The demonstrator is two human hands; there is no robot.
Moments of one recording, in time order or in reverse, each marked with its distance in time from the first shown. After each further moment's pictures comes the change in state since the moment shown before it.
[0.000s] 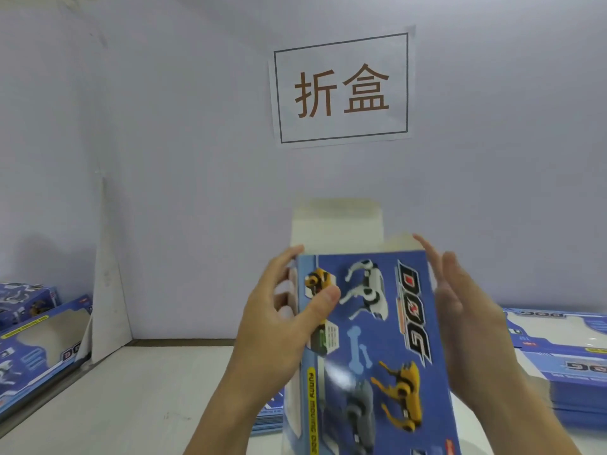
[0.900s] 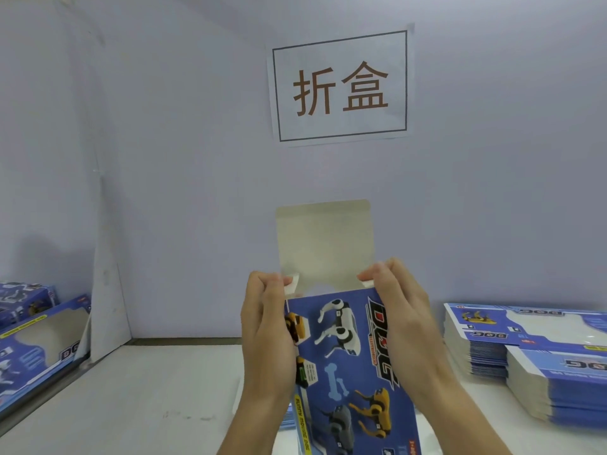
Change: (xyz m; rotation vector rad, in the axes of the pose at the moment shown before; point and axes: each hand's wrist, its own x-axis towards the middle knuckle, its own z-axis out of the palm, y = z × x) left_hand -0.006 -0.020 0.015 -0.113 0.294 -0.023; right_hand -0.003 0.032 0.023 -0.505 0.077 -0.173
